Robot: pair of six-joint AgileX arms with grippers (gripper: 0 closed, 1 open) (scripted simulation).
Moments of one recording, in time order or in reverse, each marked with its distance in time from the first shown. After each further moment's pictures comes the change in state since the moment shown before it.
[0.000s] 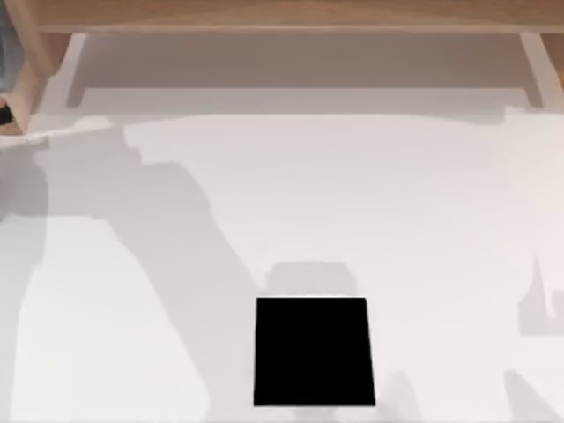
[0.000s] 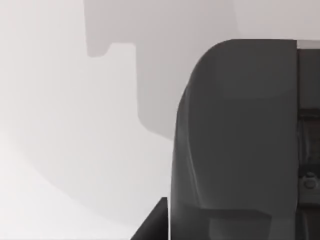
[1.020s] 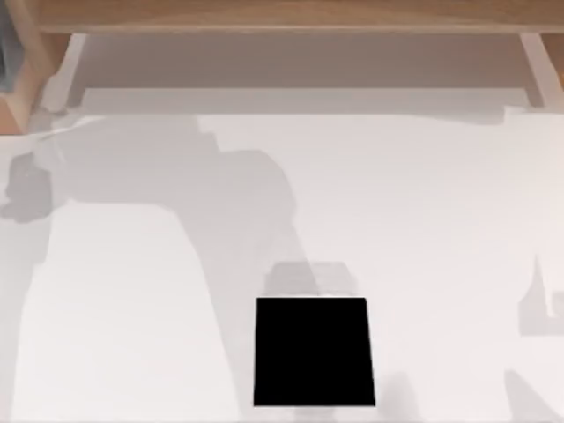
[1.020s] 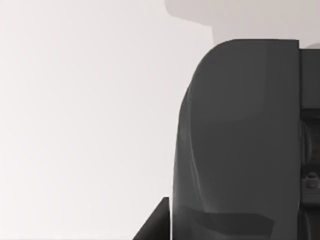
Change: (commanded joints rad) left arm -0.030 0.042 0.370 -0.291 0.052 0.008; right arm 0.000 0.000 0.000 0.000 0.000 0.000
